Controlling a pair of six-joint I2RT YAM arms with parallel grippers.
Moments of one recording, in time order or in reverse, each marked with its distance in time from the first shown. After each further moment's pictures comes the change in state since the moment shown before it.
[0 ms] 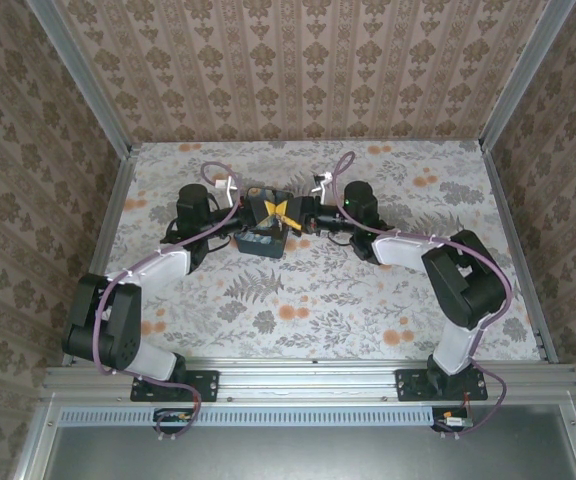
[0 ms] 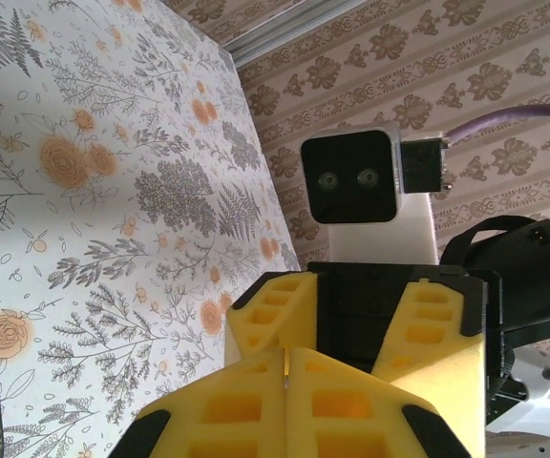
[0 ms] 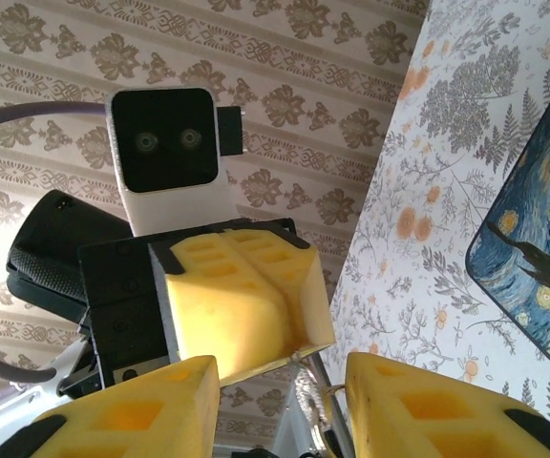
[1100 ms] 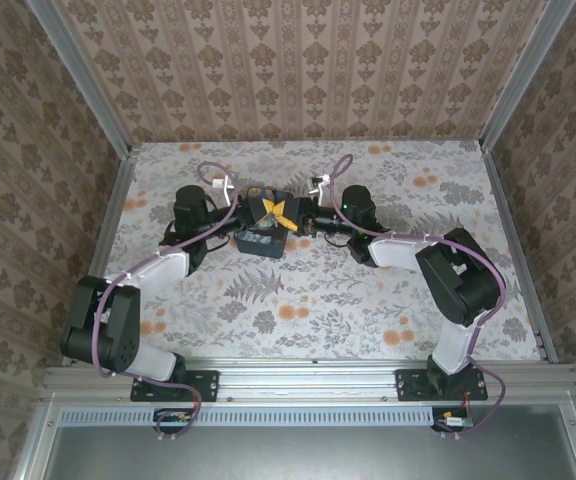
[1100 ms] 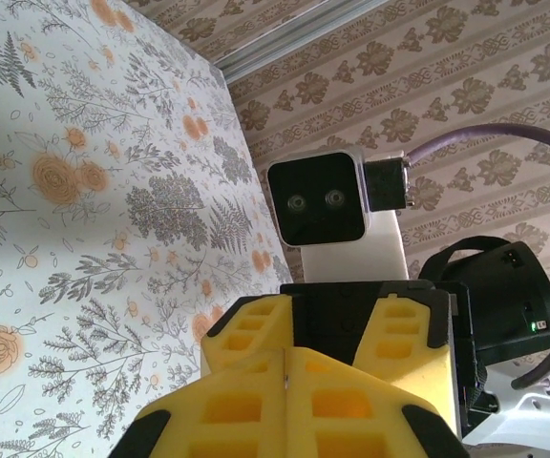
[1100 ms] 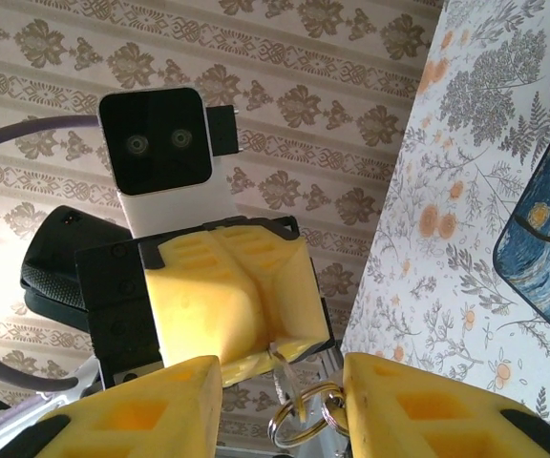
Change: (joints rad) left arm 0.007 -0.020 -0.018 0.048 -0.010 -0.025; right arm 0.016 0.026 -0.011 0.093 0.013 0.089
